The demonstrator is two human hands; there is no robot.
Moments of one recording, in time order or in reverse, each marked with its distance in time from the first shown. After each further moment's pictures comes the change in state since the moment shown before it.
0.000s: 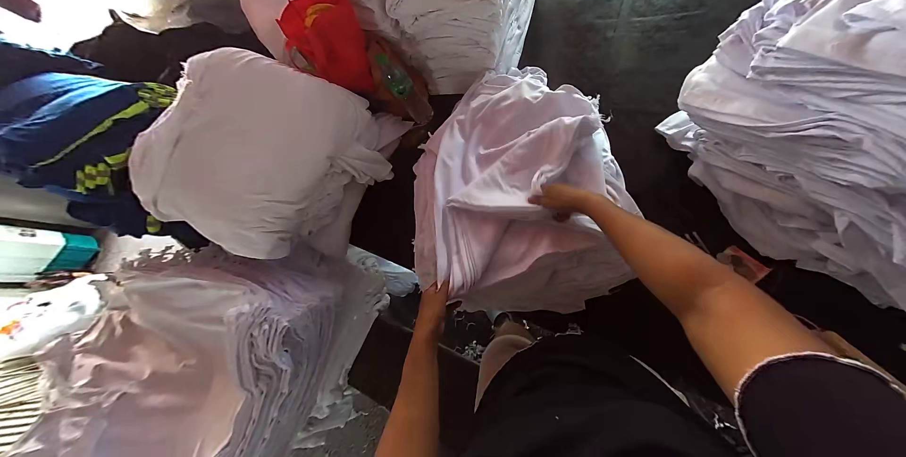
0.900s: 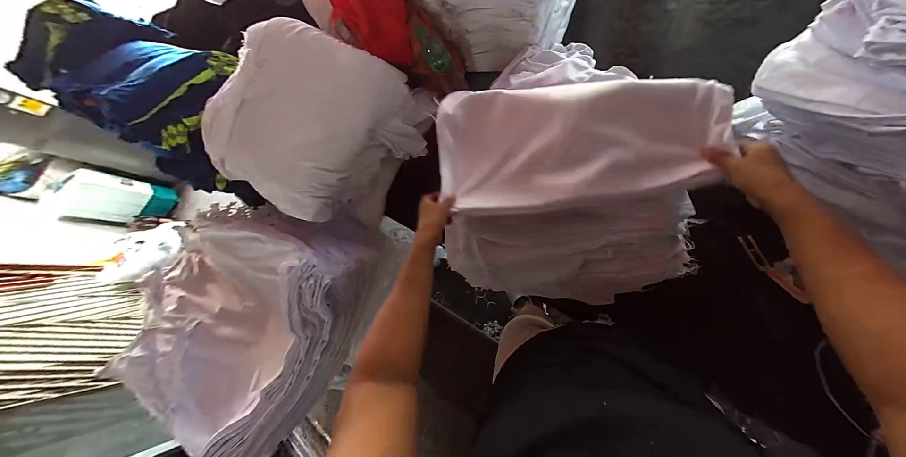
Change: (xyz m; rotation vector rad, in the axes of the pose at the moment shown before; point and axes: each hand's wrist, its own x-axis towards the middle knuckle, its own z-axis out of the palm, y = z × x) left_hand 0.060 0.108 -0.034 0.243 0.087 0.256; right_hand -0.110 0.102 -0.084 0.257 0.744 0.140
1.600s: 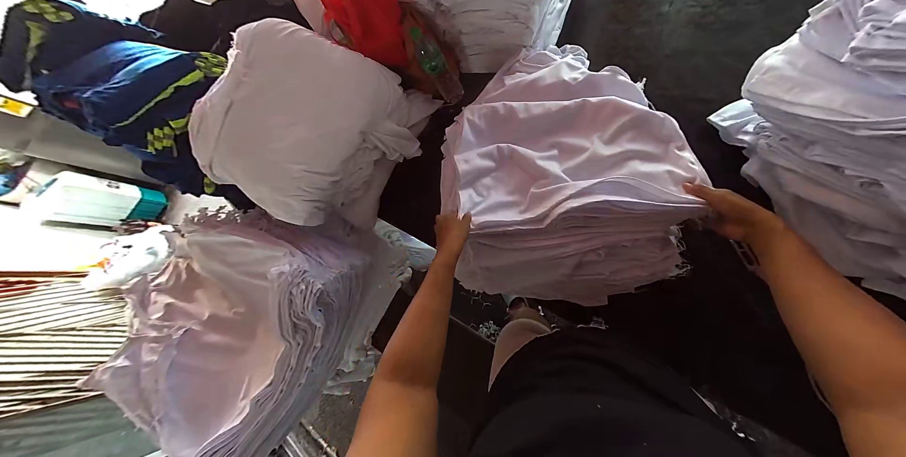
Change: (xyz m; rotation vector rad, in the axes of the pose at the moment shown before) left_hand -0.004 -0.005 0.045 0.578 -0.055 -0.047; right_hand -0.002 0.051 0.027 0.516 -0.381 0.435
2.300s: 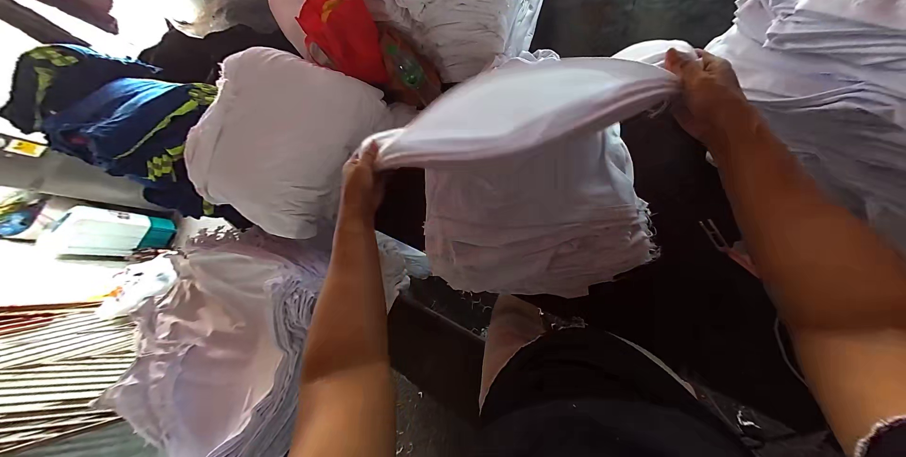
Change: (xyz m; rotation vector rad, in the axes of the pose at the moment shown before) left_hand 0.000 0.041 -0.132 -0.948 0.190 0.400; right_hand -0.049 -0.137 0.018 0.104 0.150 -0.780
